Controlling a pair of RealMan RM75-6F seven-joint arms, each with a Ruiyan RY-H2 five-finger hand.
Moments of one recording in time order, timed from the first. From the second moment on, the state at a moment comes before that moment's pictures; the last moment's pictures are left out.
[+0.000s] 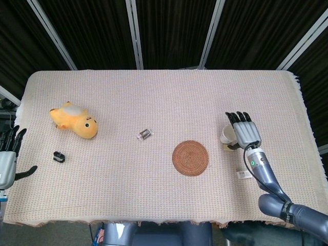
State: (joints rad) left arm -0.15 -1.11 -0.11 -1.72 1.36 1.46 0.25; right arm 0.64 -1.42 0.27 -1.33 -0.98 0.86 -0.38
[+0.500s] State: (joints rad) left arm -0.16 -1.12 -0.12 -1.72 1.33 1.45 0.26; right arm 0.68 -1.50 0.25 -1.19 -0.97 0.87 -0.36
